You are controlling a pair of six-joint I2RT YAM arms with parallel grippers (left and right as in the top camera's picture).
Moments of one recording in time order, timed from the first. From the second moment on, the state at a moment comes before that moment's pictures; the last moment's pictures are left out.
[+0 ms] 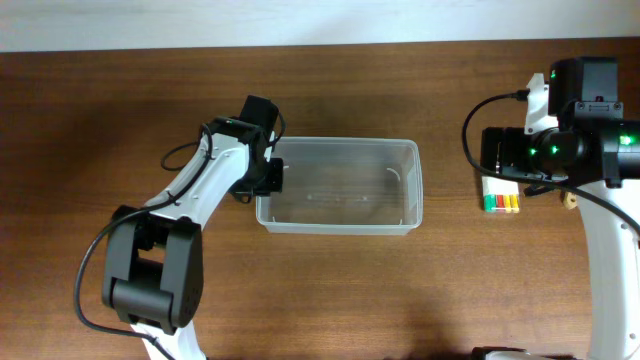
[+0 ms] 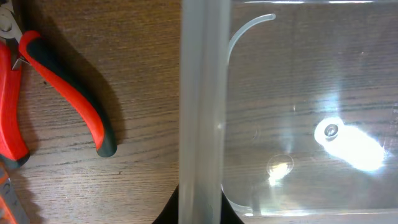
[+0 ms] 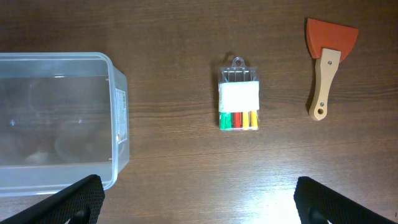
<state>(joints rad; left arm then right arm) -0.31 1.95 1.44 -0.95 0.01 -0.25 -0.06 1.45 1.69 -1.36 0.05 0.01</state>
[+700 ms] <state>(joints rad) -0.31 1.97 1.44 -0.99 -0.03 -0.24 -0.06 1.45 1.69 -1.36 0.05 0.02</state>
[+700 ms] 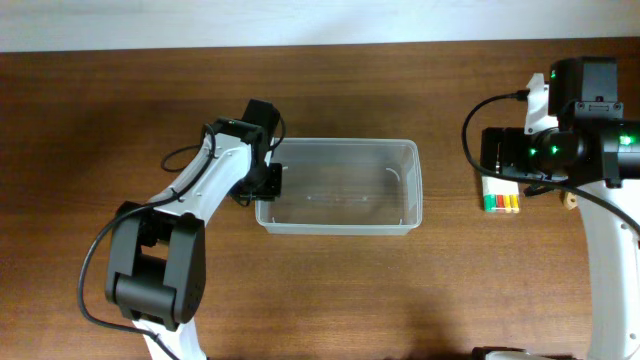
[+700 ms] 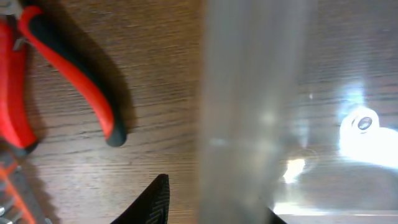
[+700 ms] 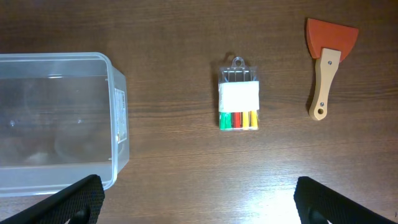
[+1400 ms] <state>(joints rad) -0.31 1.97 1.44 -1.01 -0.13 -0.24 -0.06 1.45 1.69 -1.36 0.05 0.02</state>
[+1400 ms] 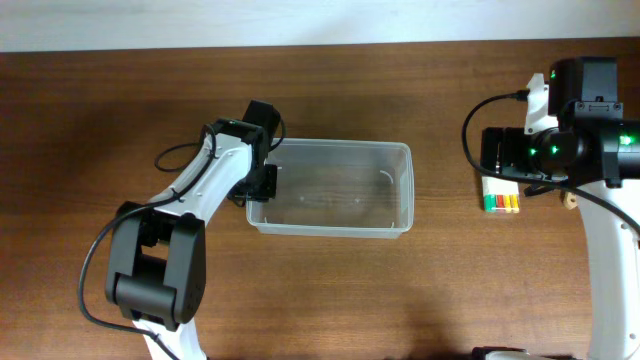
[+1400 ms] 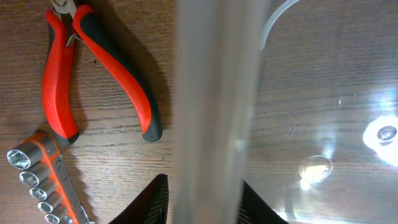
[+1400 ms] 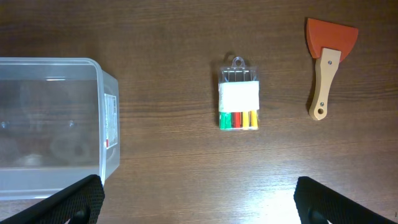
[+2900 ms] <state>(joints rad) 0.24 1.48 1.69 -1.25 -0.06 -0.15 -0.37 1.31 1.81 -1.65 0.10 0.17</state>
